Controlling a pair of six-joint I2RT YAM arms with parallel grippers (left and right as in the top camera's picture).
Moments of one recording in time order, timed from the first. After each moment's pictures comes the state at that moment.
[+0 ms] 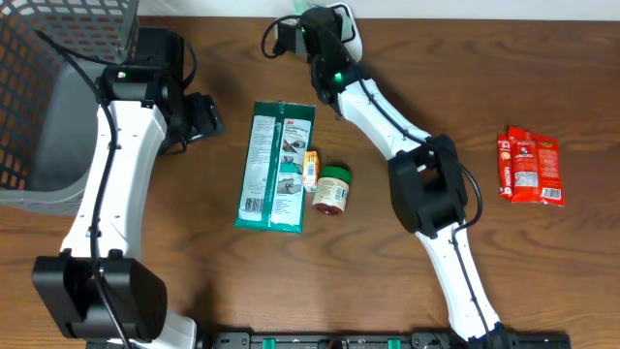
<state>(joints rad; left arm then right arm) -0.03 1.70 1.60 -1.20 -0.04 -0.41 0.49 2.56 2.17 -0.01 0.44 -1.30</state>
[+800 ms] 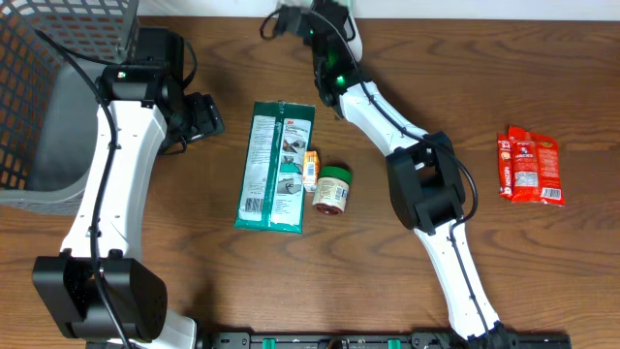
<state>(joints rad) -0.03 1.70 1.60 -1.20 -0.04 -0.41 0.48 2.59 2.17 0.38 0.45 -1.20</state>
